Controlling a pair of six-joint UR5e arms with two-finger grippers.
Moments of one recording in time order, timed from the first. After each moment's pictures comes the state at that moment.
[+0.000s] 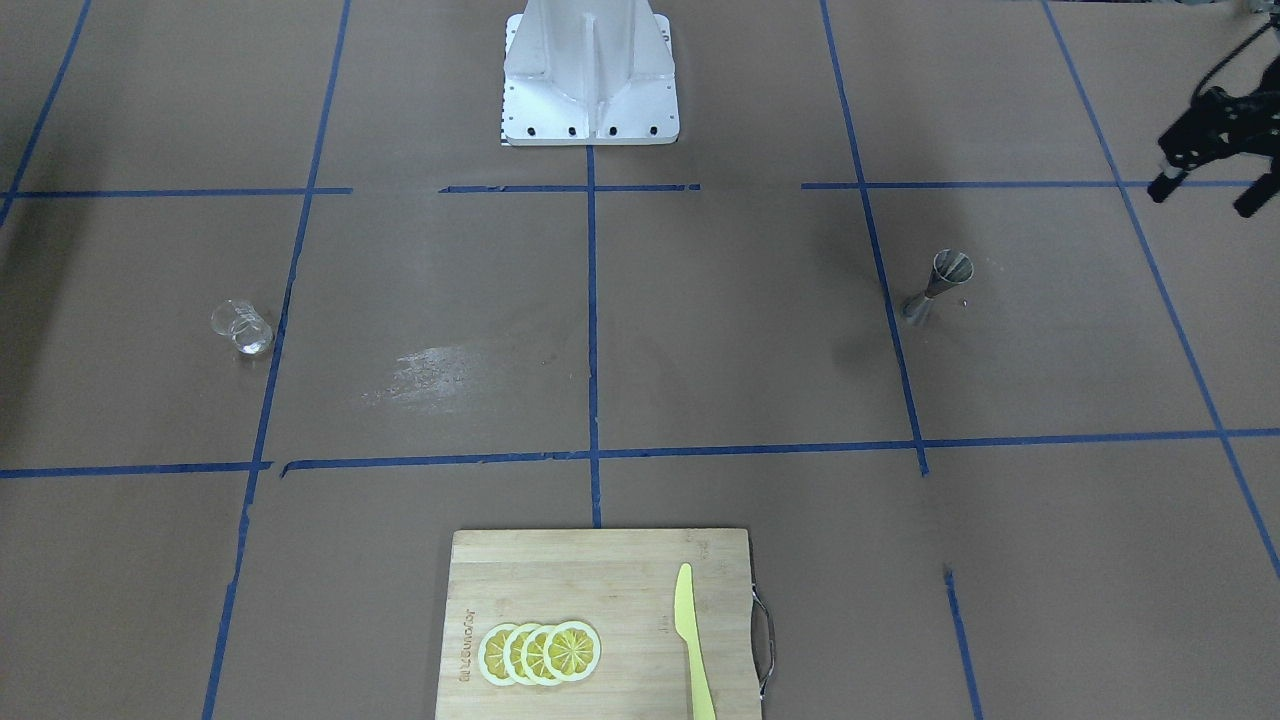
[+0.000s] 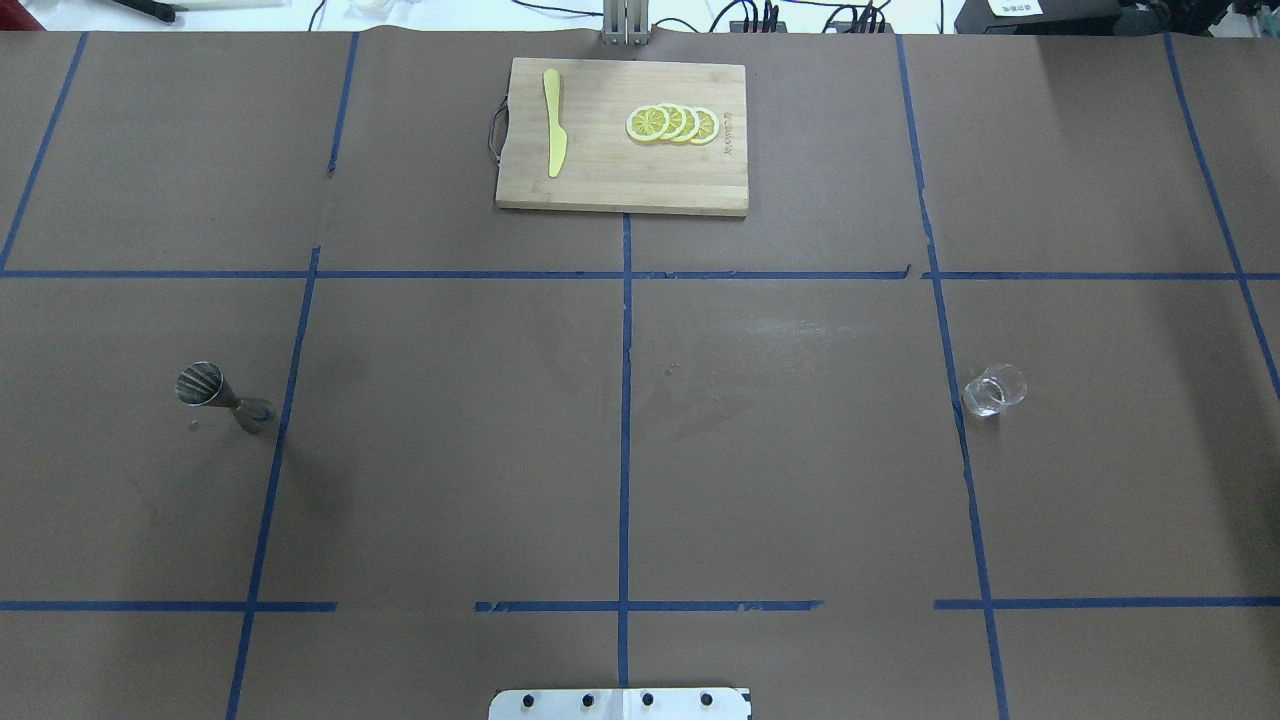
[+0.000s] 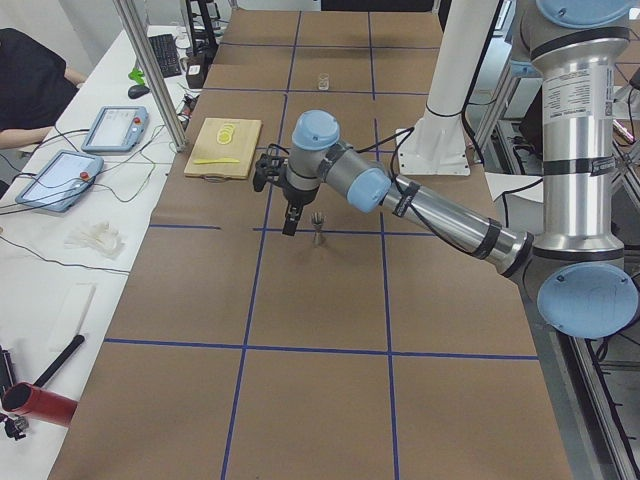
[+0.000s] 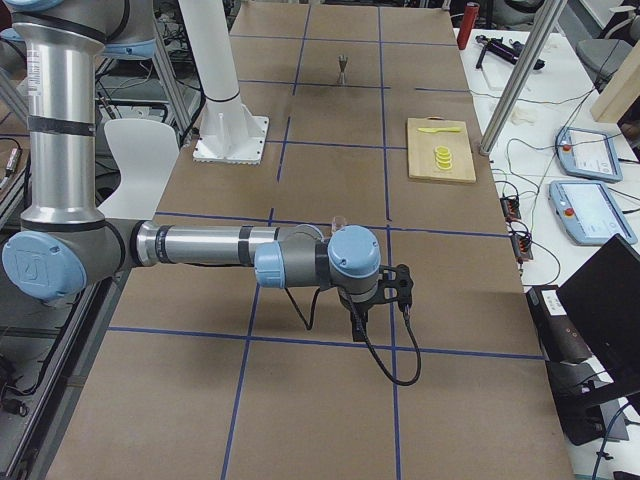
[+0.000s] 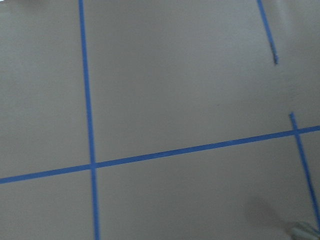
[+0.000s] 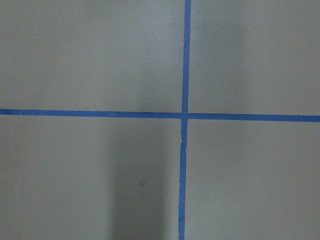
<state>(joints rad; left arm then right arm) -1.23 -1.44 -2.17 -1.81 -2.28 -0.63 1.63 -1.65 1.70 -1.50 2.44 0.04</state>
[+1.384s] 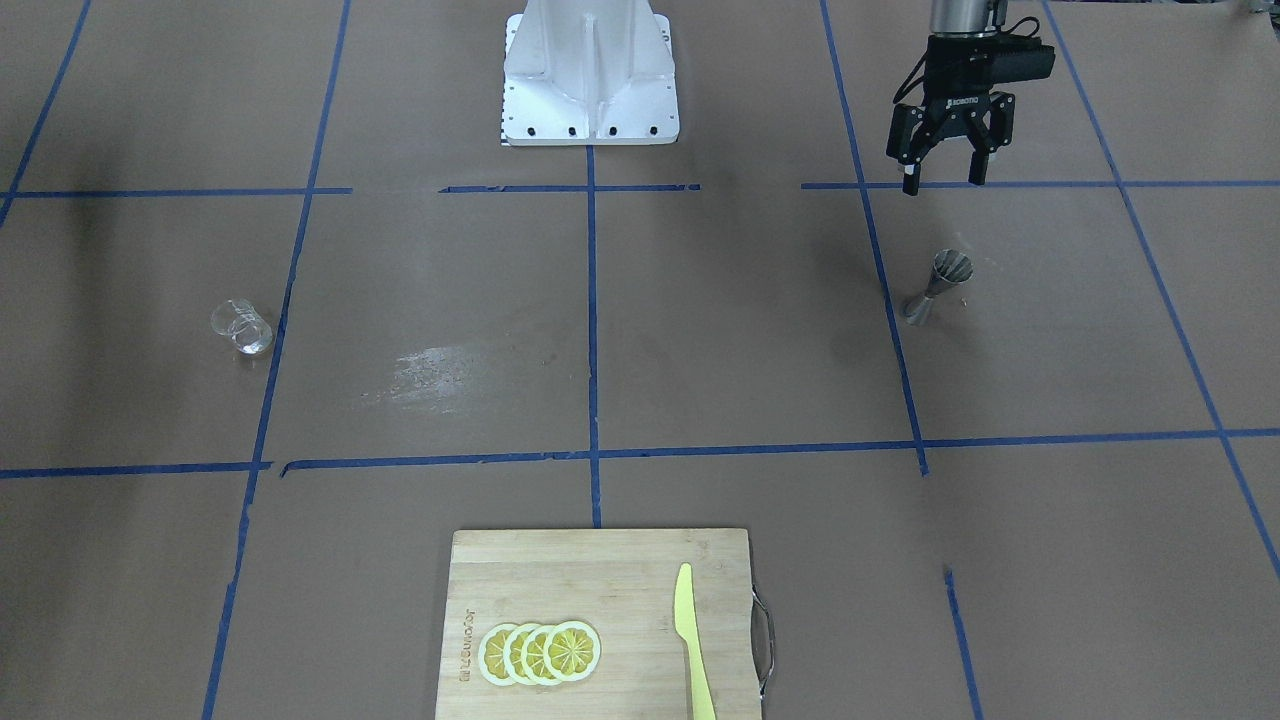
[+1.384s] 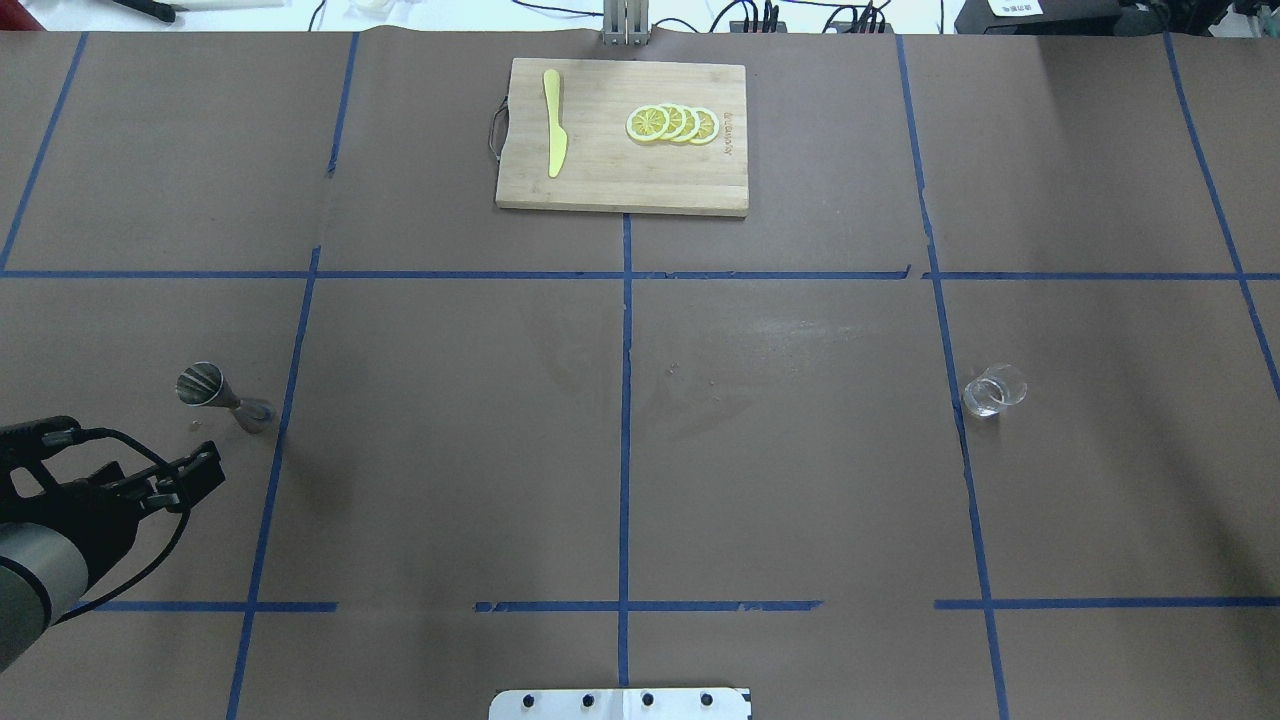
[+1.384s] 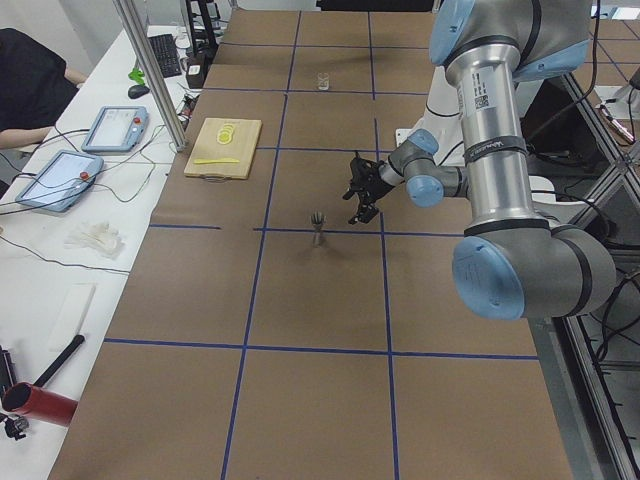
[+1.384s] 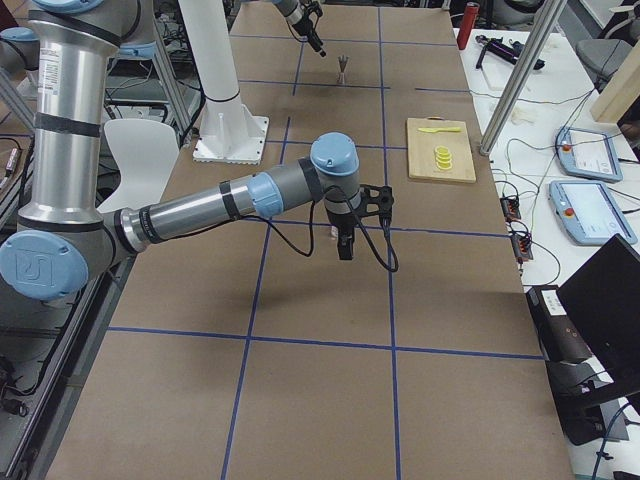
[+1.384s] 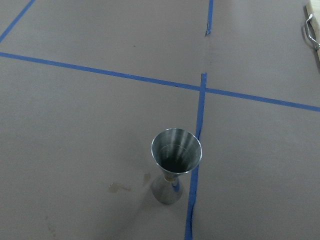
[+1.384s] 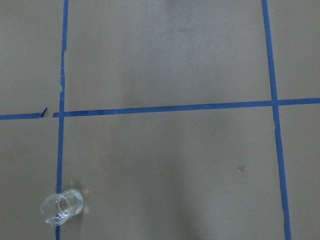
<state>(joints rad) -0.15 -1.21 -2.29 -1.97 -0.96 -1.70 1.42 -1.73 2.07 -1.50 2.38 0.45</state>
